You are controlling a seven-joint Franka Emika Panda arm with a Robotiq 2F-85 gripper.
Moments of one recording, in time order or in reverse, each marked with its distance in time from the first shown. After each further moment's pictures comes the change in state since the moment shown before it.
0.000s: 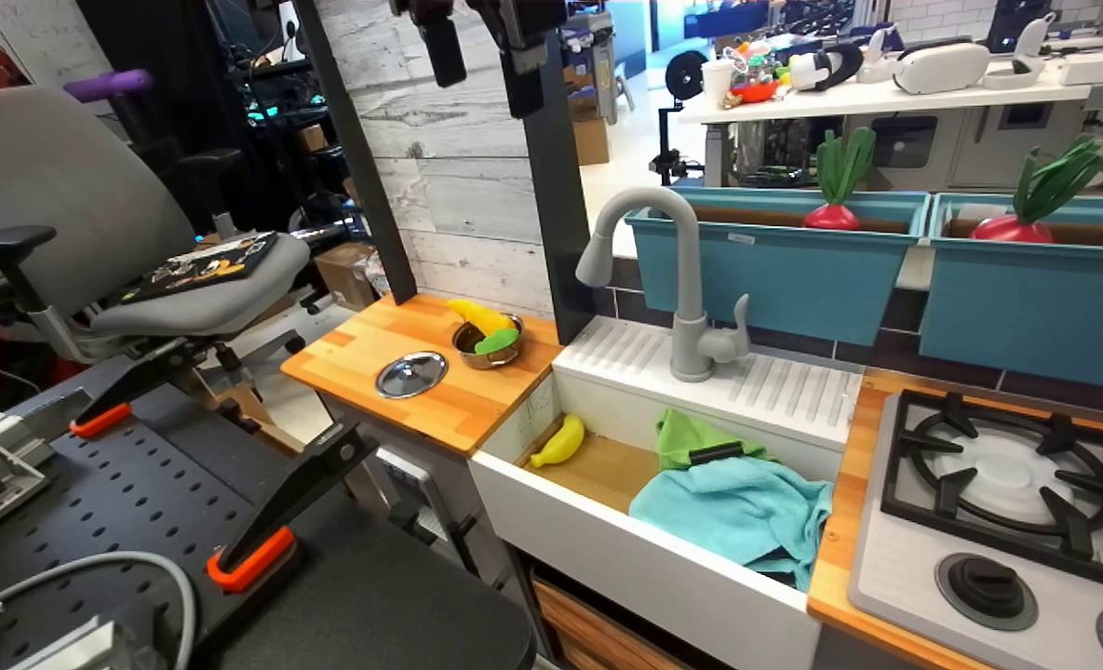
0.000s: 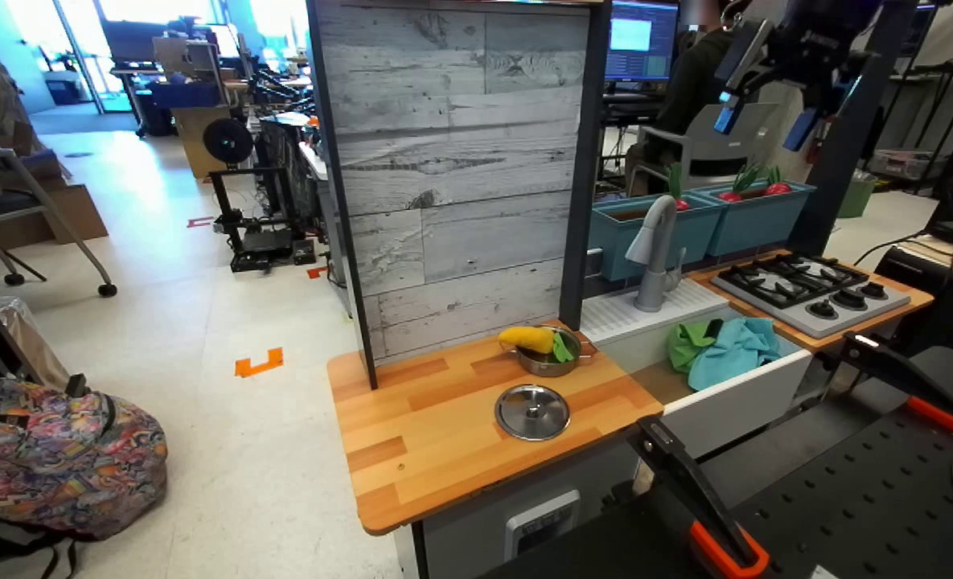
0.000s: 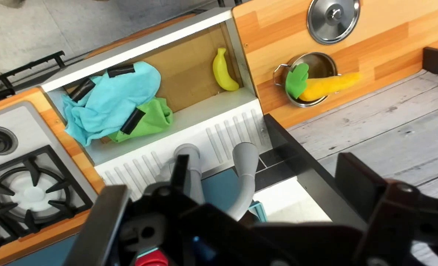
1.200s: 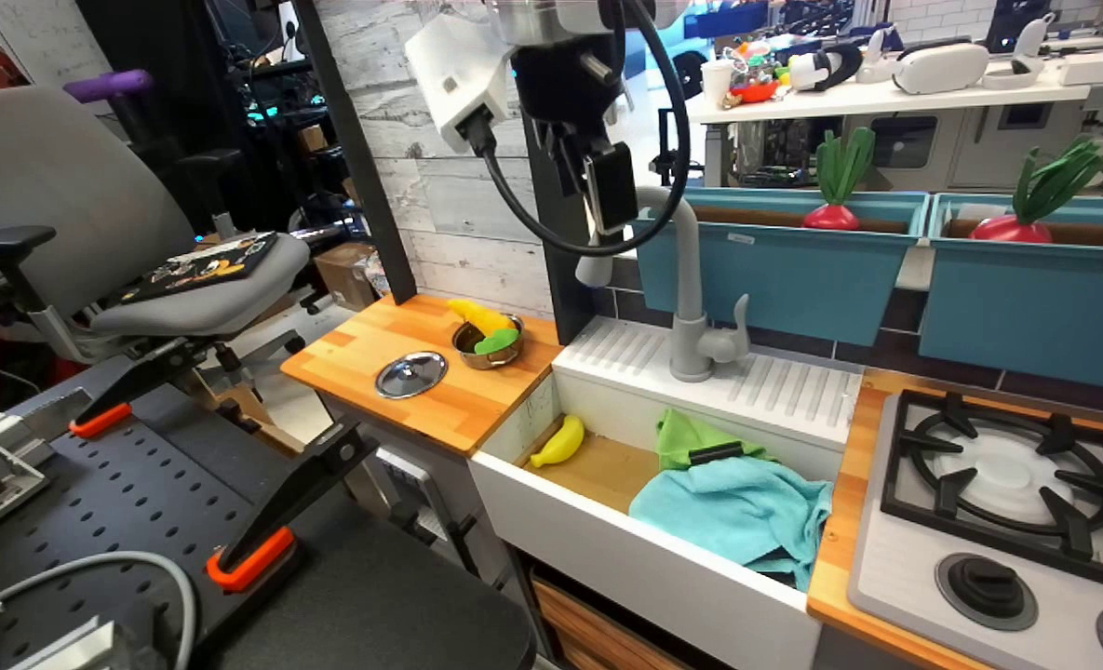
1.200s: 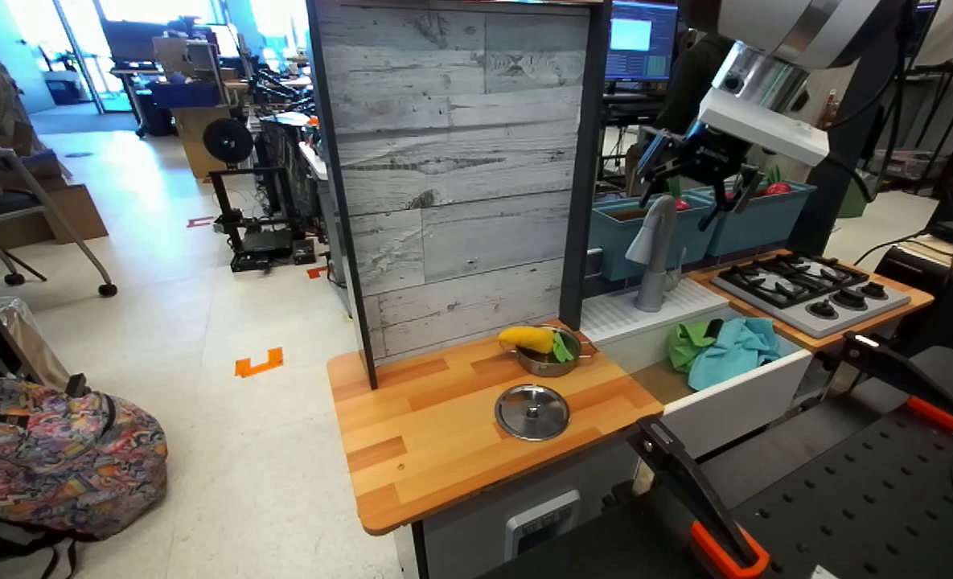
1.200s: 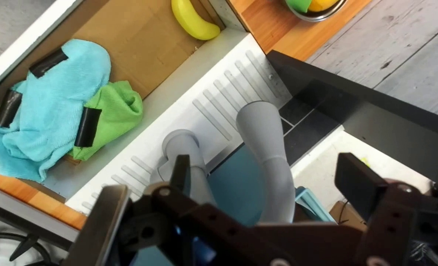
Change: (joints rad) arm -0.142 0.430 0.214 0.265 0.266 0.266 0.127
